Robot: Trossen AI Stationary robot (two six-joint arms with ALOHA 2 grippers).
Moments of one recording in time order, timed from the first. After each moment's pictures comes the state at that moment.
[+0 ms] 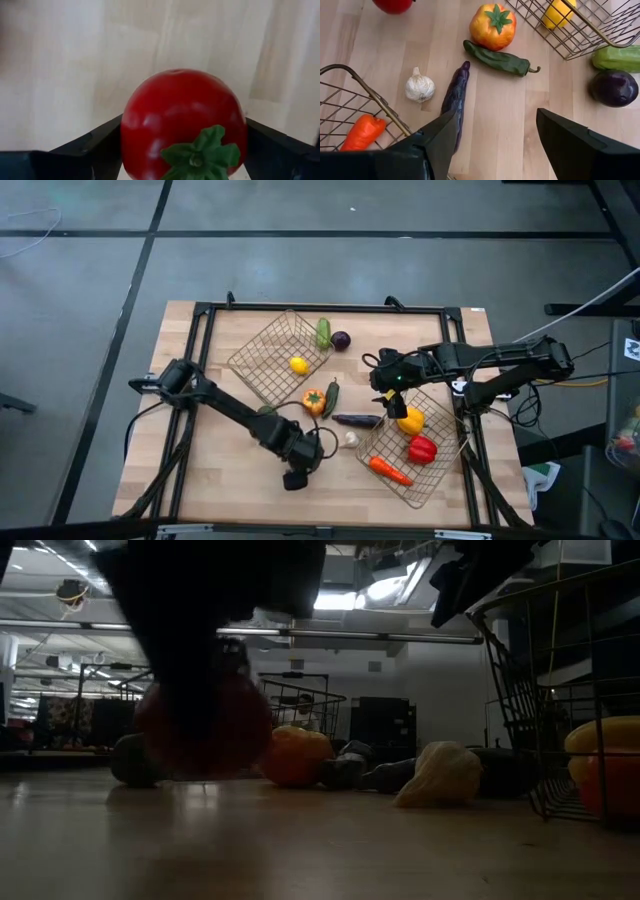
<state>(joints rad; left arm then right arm) -0.40 1.97 1.42 -0.75 0.01 -0.62 0.08 1.31 1.20 -0.86 0.04 -0.06</state>
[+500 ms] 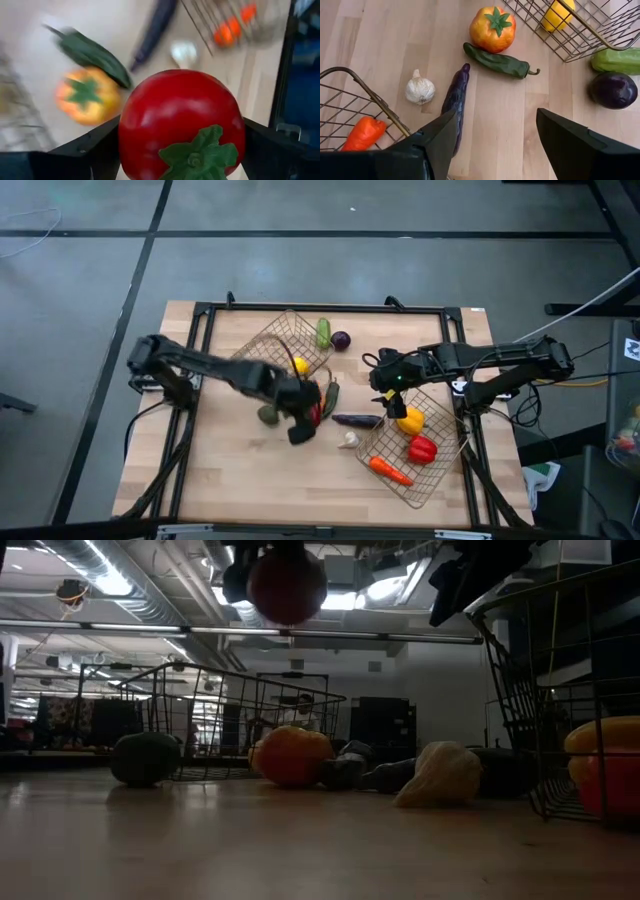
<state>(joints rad) -0.15 1.66 1.46 -0.81 0.00 -0.56 0.08 1.31 1.20 -0.85 0.04 -0.06</state>
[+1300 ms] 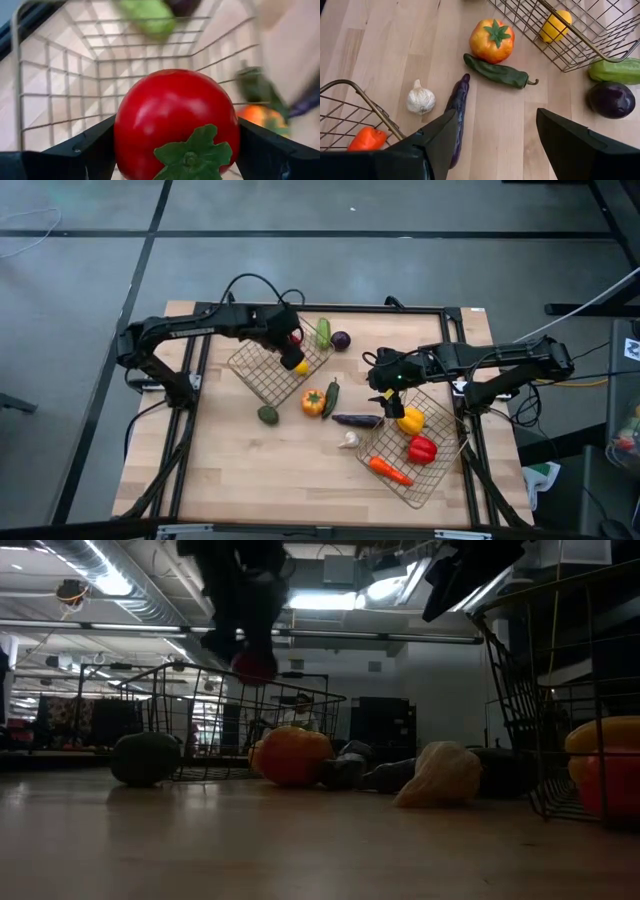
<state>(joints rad) 0.36 1.53 1.29 -0.87 -0.09 -0.39 0.08 1.31 1.20 -0.81 0.04 -0.06</state>
